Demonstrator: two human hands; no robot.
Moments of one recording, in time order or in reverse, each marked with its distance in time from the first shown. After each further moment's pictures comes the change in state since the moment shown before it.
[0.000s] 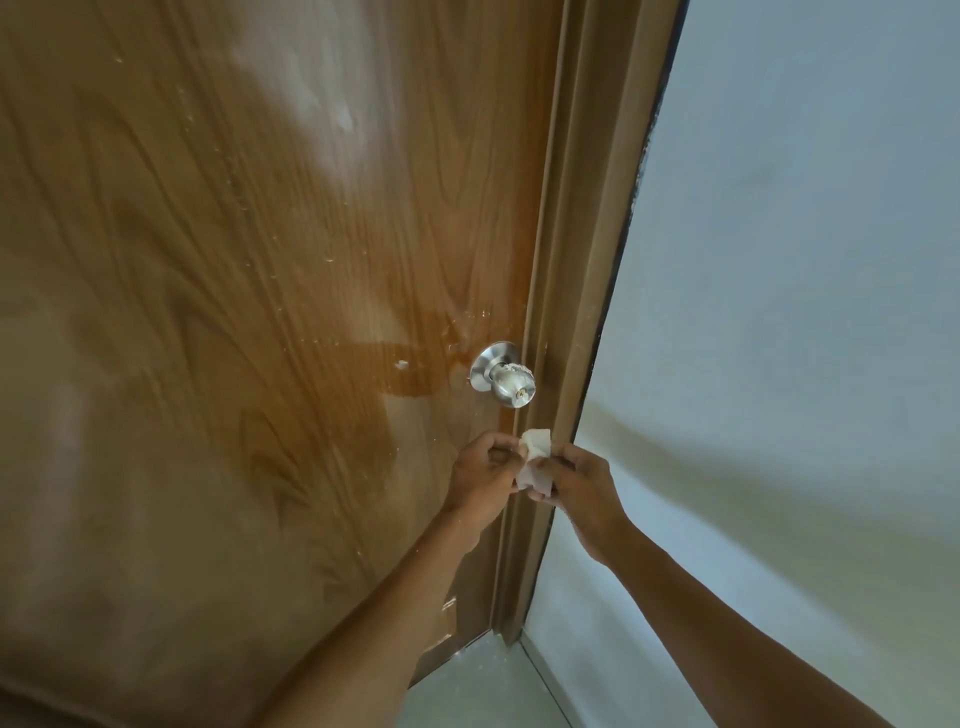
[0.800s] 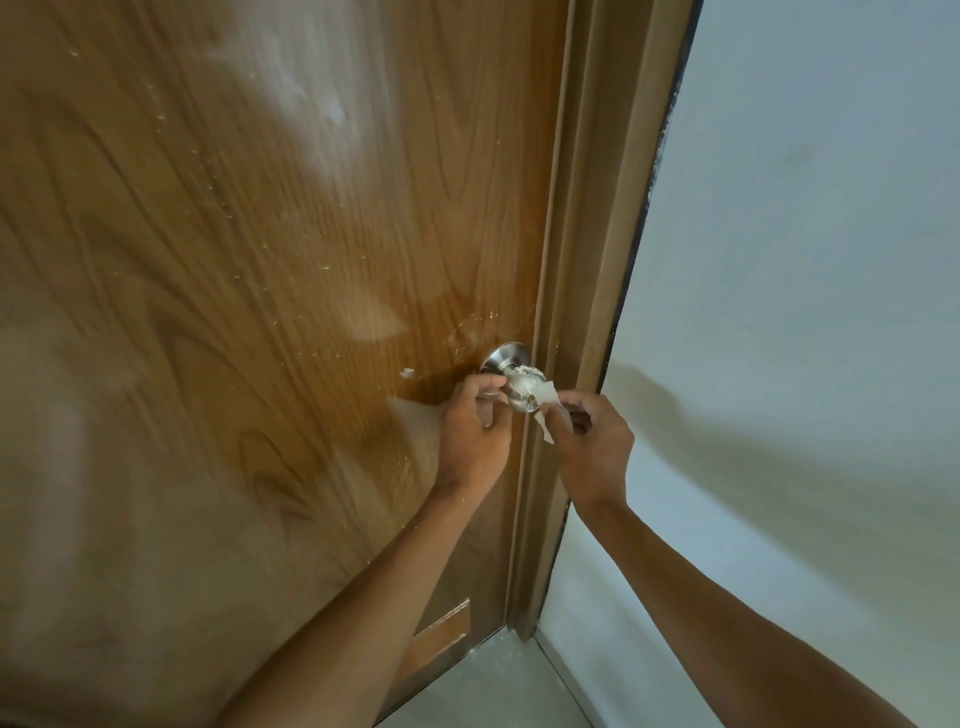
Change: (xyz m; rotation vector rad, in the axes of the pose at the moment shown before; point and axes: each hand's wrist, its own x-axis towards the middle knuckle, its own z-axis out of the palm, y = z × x) left_hand 0.025 0.036 -0.016 0.169 0.239 0.430; right_hand 0.021 -0.031 0.029 -0.276 0.442 -0.456
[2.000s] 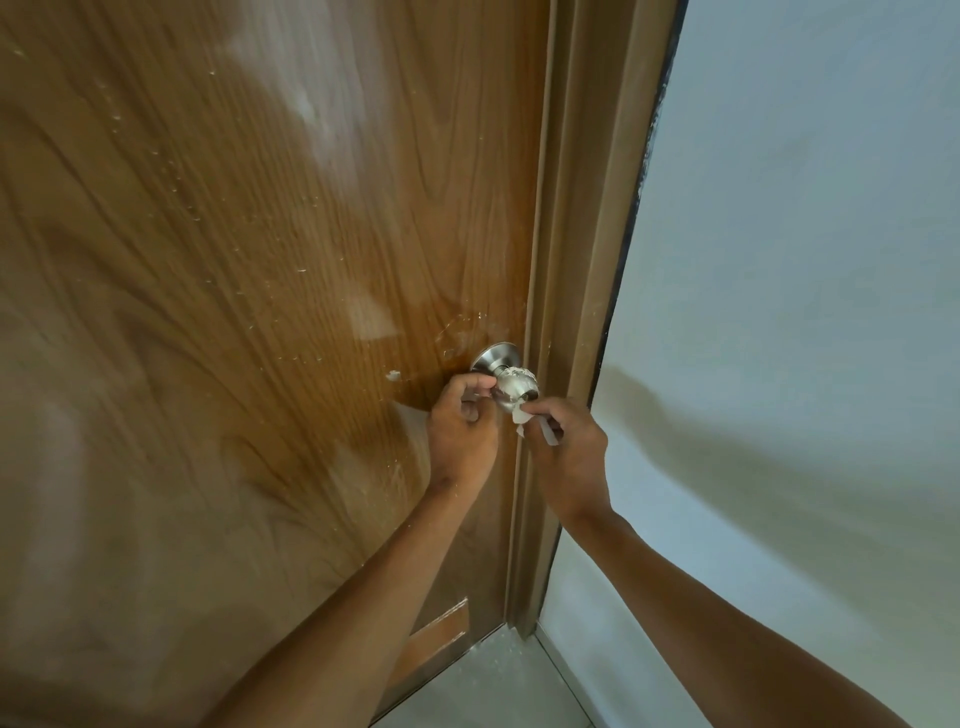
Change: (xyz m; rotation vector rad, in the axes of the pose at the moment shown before) left_hand 0.008 -0.005 0.009 -0.006 0.122 -0.051; right_hand -0.001 0.013 0.003 -0.114 -0.121 -0.240
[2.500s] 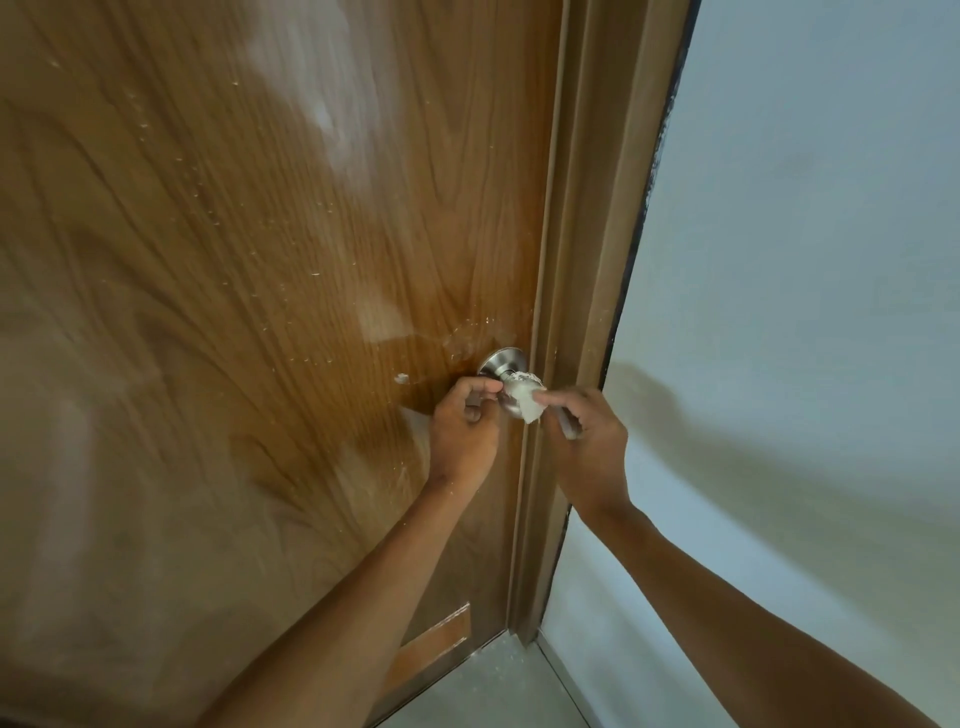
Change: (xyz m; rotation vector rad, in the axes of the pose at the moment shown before) left_hand 0.005 0.003 -0.005 0.016 -0.082 -0.053; right_hand 0.011 -0.008 -0.013 0.041 0.033 -0.107
